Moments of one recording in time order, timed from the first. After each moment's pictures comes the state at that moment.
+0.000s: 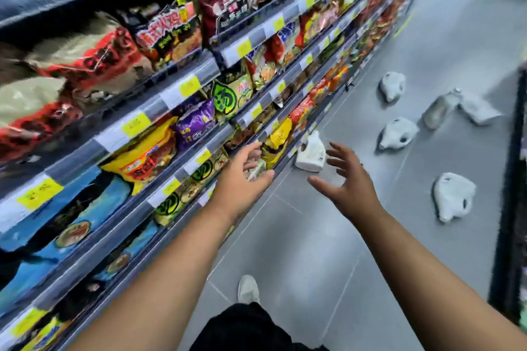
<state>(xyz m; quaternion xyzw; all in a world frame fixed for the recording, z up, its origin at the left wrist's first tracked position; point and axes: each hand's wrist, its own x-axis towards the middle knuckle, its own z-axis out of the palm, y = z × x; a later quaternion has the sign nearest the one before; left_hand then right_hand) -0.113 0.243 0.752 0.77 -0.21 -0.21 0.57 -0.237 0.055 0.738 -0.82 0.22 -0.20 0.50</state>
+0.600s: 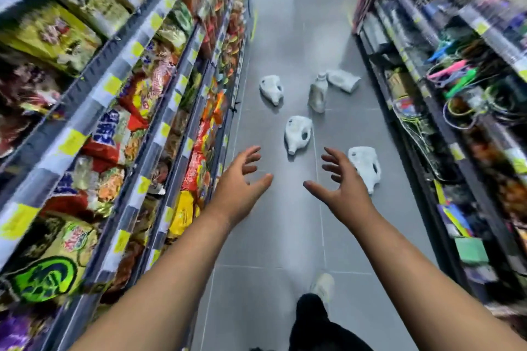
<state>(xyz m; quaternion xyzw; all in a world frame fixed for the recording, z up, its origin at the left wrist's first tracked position) -0.044 -0.136 0.756 0.69 -0.44 -0.35 0.46 -0.248 -0.223 0.726 -0.69 0.45 -0.34 0.46</state>
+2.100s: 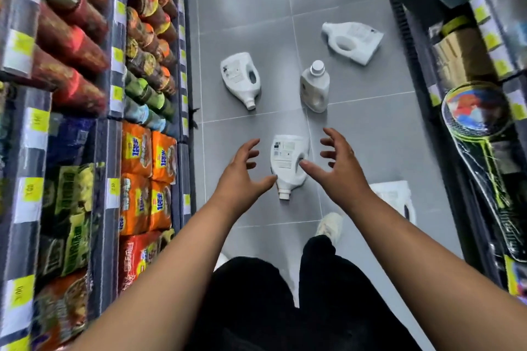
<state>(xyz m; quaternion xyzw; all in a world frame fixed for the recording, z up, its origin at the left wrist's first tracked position) 0.122 -0.904 0.585 0.76 -0.41 -0.45 0.23 -0.077 -0.966 0.552 -0.58 0.58 -0.22 0.53</state>
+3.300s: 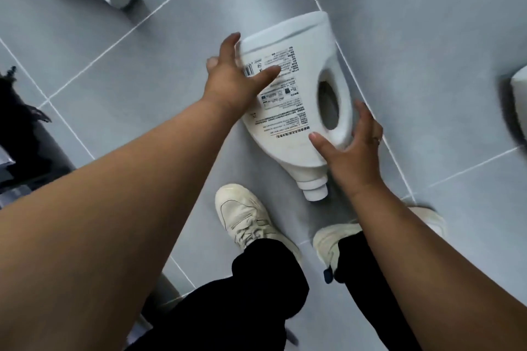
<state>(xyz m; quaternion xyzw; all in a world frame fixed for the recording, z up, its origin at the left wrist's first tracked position) 0.194 -1.129 -0.060 0.73 -0.48 -0.49 0.04 0.017 -0.986 -0.062 -0.30 0.80 -0.21 0.47</state>
